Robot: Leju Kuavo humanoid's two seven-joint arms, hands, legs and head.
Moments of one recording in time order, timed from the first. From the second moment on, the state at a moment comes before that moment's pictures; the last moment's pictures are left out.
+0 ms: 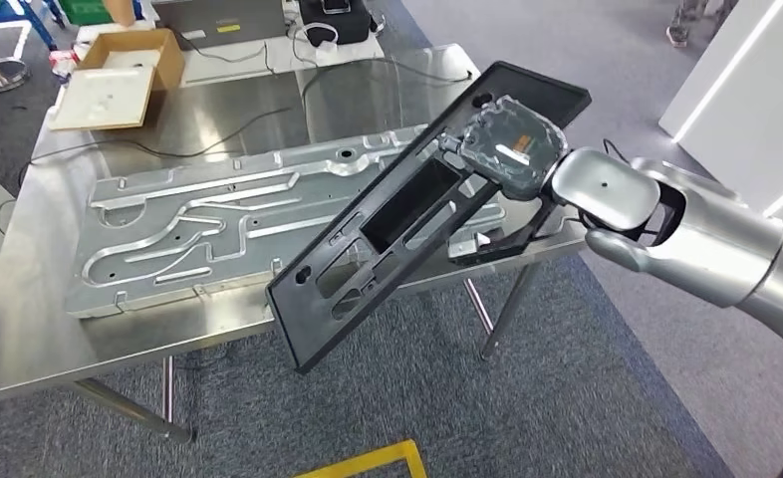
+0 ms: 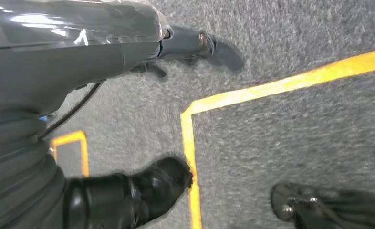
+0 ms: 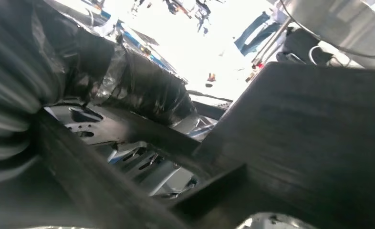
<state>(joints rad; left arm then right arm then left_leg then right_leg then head) -0.05 -0.23 0.72 -0.19 -0.93 0.36 -0.21 -1.24 -0.90 1.07 -1.60 0.80 0.24 -0.01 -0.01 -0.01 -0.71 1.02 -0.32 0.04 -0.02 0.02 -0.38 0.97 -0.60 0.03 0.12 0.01</state>
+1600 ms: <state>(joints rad) -0.08 -0.23 0.74 -0.19 -0.95 0.37 -0.25 -1.30 -1.01 1.06 -1.42 0.60 0.32 0.03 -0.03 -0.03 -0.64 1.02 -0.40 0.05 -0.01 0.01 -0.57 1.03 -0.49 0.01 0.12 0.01</state>
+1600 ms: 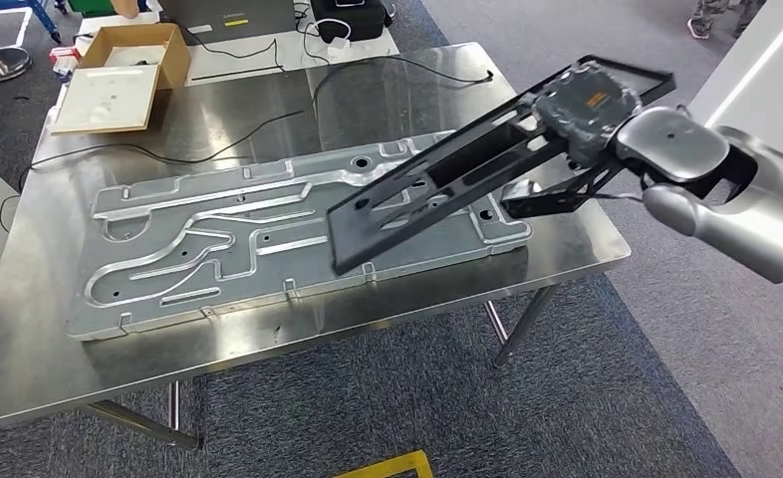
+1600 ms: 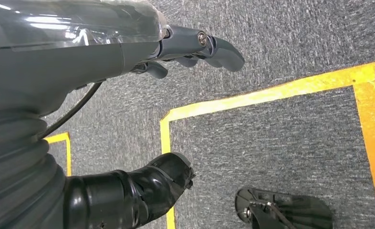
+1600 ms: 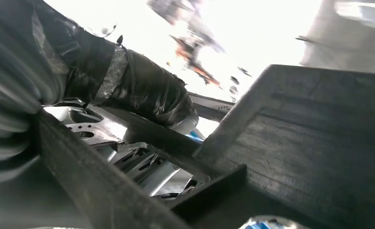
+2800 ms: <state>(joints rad) -0.09 -0.23 0.74 -0.19 -1.01 0.37 -0.20 -0.85 -1.00 0.77 -0.89 0.70 0.05 0.03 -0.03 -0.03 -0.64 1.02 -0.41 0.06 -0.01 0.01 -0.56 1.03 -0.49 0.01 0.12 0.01</state>
